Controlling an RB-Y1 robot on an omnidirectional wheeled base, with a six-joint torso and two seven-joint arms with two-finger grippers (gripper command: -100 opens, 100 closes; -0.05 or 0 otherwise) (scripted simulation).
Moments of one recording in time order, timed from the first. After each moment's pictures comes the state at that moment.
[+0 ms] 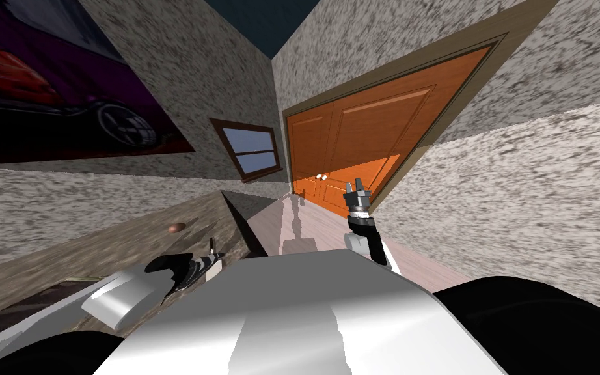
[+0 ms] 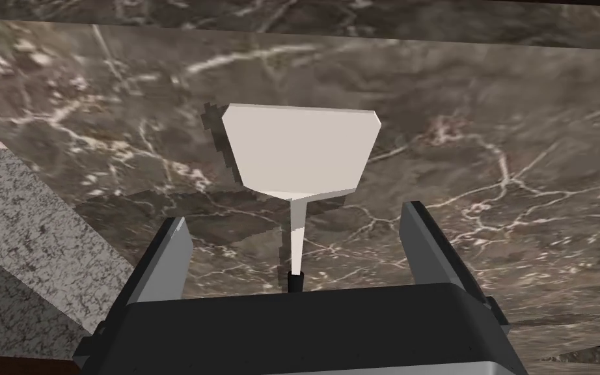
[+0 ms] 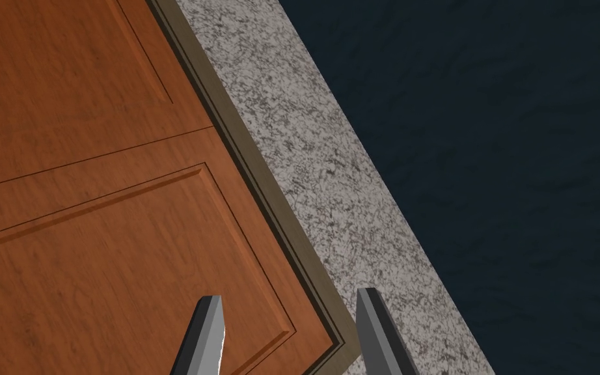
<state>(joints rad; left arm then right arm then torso) 0.89 1.17 0.20 -2.18 0.71 0.96 -0.26 0.46 -0.04 -0.04 -2.33 -0.02 -0.40 -0.16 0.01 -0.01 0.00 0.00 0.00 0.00</state>
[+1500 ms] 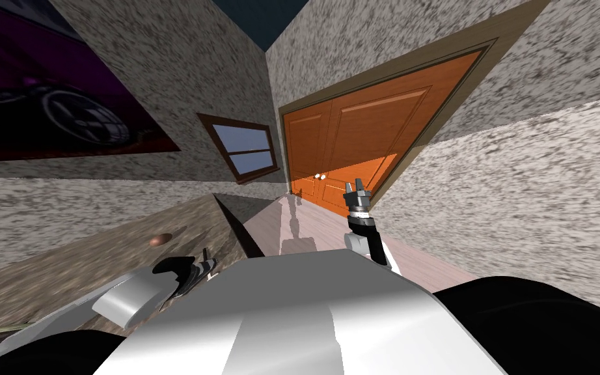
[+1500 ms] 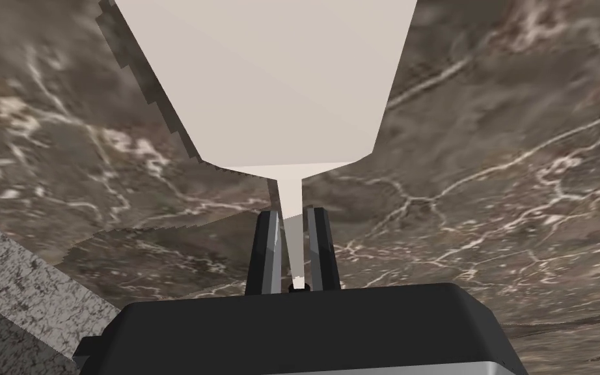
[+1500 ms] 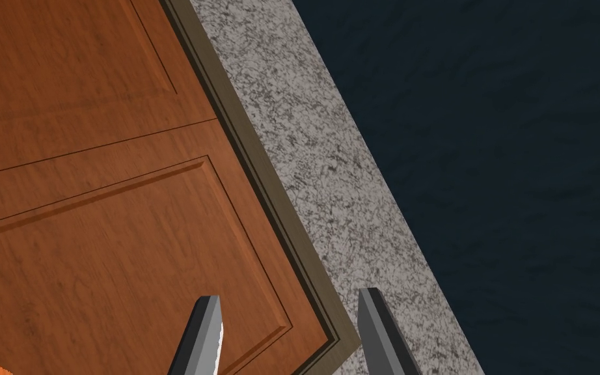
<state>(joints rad) 0.85 1.16 0.13 -2.12 0.68 0.99 -0.30 0.46 -0.04 -0.04 -2.33 -0.02 -0.40 -0.16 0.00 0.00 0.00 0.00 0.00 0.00</state>
